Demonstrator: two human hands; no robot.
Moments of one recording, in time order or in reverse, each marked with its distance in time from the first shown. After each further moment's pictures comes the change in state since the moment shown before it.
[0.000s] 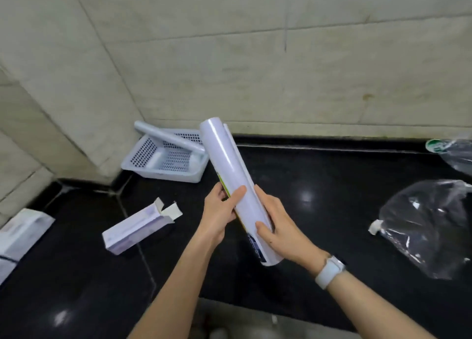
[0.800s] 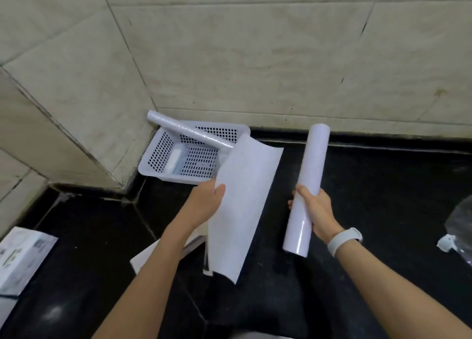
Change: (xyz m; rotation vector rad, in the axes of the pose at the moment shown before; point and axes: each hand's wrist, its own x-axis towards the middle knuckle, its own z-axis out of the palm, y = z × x) left_hand 0.126 0.041 -0.178 0.759 -0.169 0.049; right_hand 0.160 0.031 0.061 0.775 0.635 0.604
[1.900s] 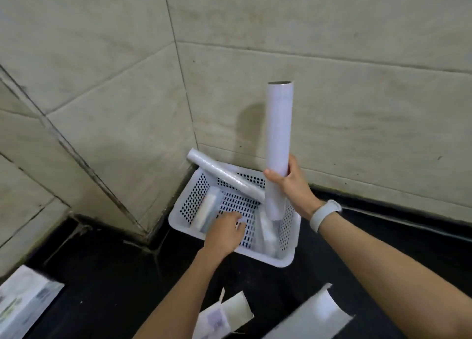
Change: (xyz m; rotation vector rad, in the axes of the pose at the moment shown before) left_hand 0.147 -0.079 -0.045 0.279 0.095 -0.045; right_hand 0.124 -0.092 0.231 -0.452 -0.448 -0.400
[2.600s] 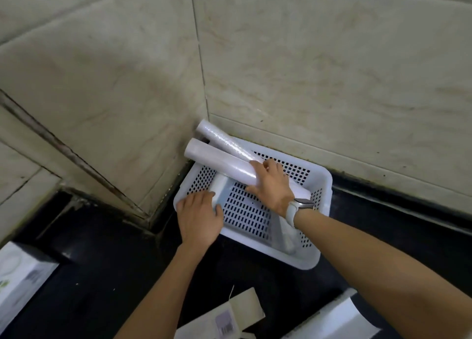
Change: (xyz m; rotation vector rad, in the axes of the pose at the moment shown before) left_hand 0.017 -0.084 -0.001 0.294 0.364 -0.158; right_hand 0.046 0.089 0.078 -0.998 -0.193 -0.169
